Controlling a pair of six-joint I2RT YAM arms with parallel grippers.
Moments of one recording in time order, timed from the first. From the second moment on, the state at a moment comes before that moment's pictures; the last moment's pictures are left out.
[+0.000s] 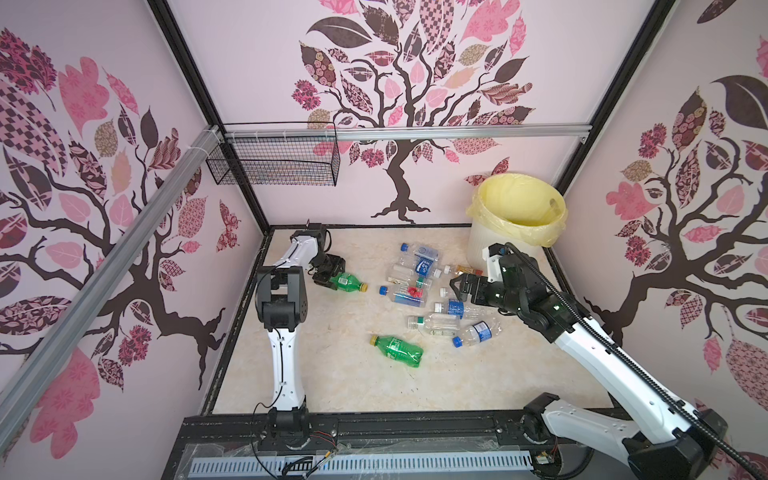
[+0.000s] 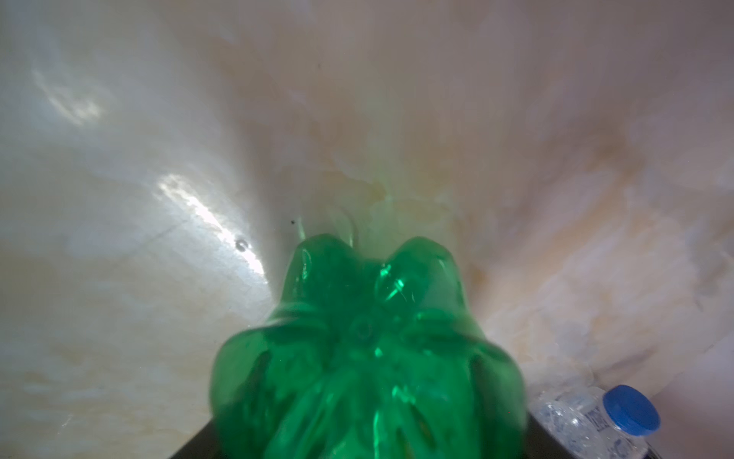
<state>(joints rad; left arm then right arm) -0.02 2.30 1.90 -1.06 0.29 -1.15 0.48 1.06 1.06 -0.62 -0.07 0.56</state>
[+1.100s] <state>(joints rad) -0.32 1.81 1.86 -1.02 0.40 -0.91 0.48 1.23 1.20 -0.54 -0.36 0.55</state>
